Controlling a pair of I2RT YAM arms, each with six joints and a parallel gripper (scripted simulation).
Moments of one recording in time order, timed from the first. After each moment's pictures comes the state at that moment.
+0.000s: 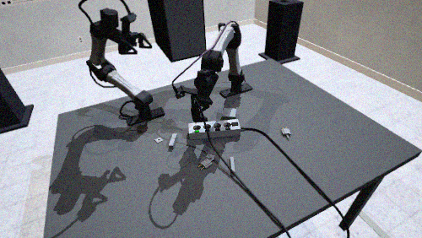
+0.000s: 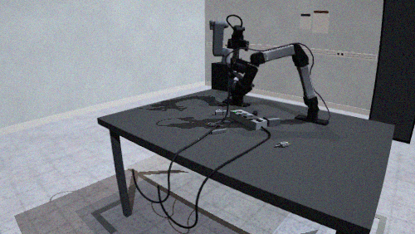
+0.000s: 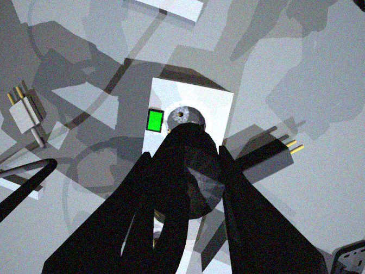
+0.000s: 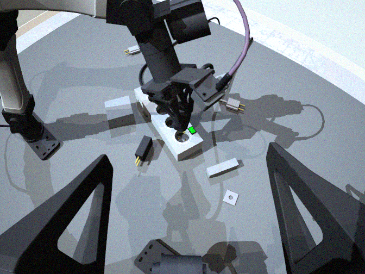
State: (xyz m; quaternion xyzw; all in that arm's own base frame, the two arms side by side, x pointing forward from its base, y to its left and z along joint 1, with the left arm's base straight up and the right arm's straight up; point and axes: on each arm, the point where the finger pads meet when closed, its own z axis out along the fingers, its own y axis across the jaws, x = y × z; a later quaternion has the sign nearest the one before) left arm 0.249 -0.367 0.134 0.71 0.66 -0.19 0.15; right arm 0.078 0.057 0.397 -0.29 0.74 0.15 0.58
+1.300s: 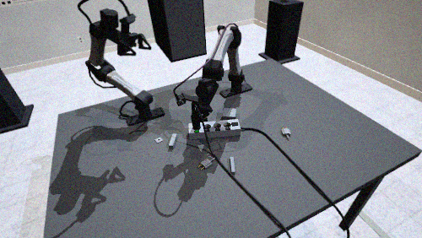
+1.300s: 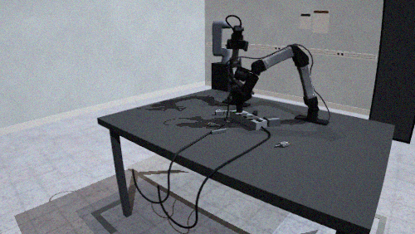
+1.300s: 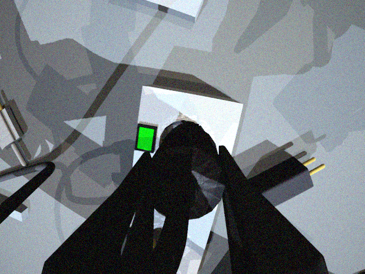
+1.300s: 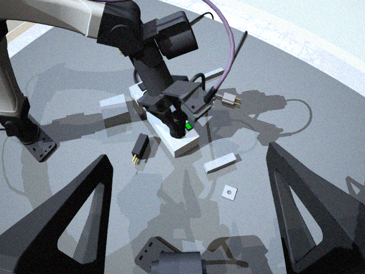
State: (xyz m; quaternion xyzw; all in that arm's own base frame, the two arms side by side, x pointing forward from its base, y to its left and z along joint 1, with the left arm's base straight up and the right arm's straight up) left arm 0.246 -0.369 0.092 0.71 0.65 -0.20 0.17; right arm 0.081 0.052 0.393 -0.28 0.76 0.14 0.58
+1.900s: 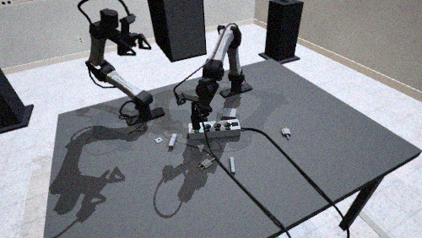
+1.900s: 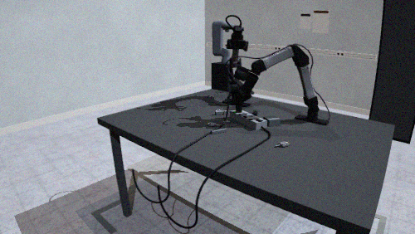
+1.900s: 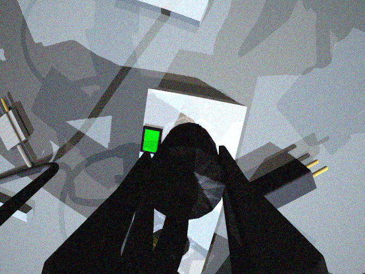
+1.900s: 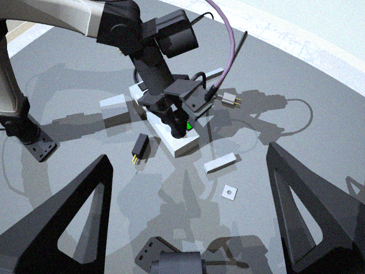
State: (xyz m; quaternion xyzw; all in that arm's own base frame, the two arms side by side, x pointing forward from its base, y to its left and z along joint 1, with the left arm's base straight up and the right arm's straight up) left arm 0.249 -0.371 0.094 0.71 0.65 -0.20 0.18; right arm 0.081 0.052 0.393 -0.28 0.76 0.14 0.58
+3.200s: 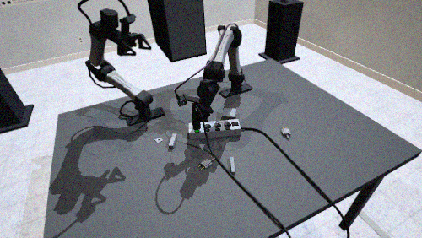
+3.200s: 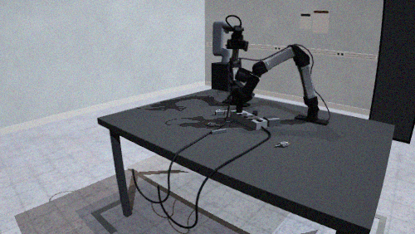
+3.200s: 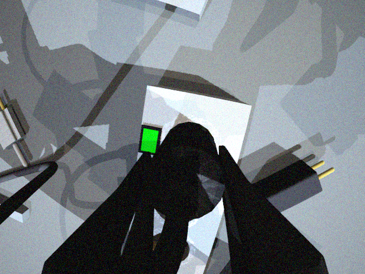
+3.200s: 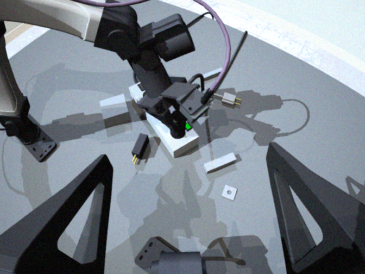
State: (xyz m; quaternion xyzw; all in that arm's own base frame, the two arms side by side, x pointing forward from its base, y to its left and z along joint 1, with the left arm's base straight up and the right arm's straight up) left arm 0.248 -0.368 0.085 0.71 0.65 -0.20 0.19; right arm 0.081 0.052 0.393 -0.28 0.76 0.14 0.58
